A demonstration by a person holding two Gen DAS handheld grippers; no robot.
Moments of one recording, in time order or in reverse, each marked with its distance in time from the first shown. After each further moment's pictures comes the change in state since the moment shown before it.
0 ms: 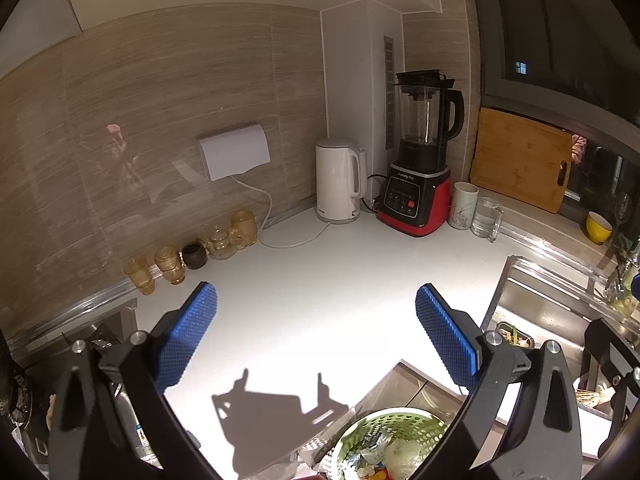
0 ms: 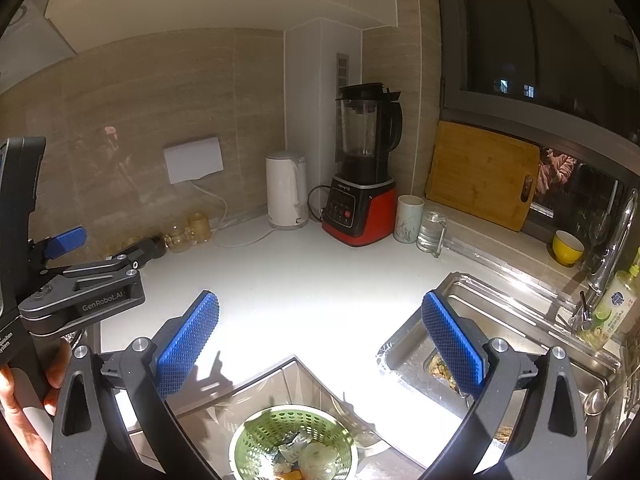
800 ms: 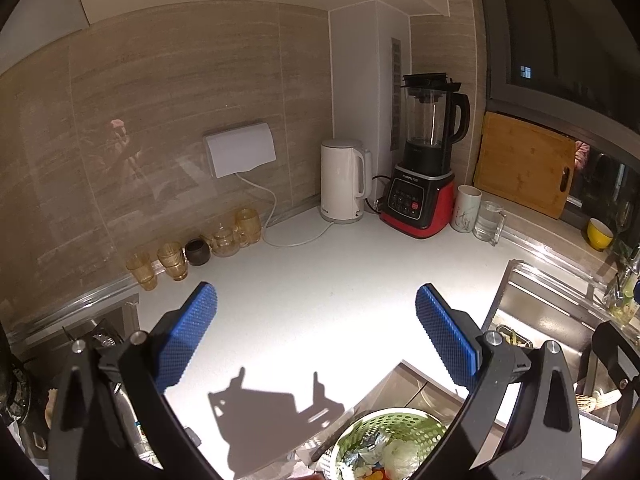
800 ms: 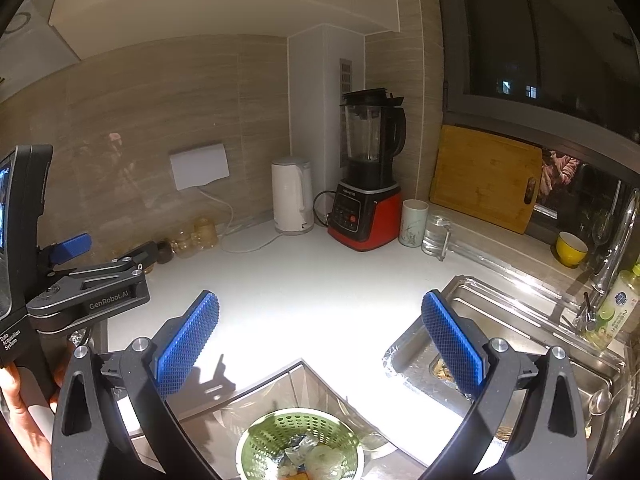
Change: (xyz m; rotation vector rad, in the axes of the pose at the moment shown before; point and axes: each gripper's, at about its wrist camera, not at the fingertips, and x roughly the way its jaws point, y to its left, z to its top) left arm -0.001 0.007 0.001 -0.019 0.000 0.005; right arm -0.006 0.001 0.001 0.001 -0.016 0.022
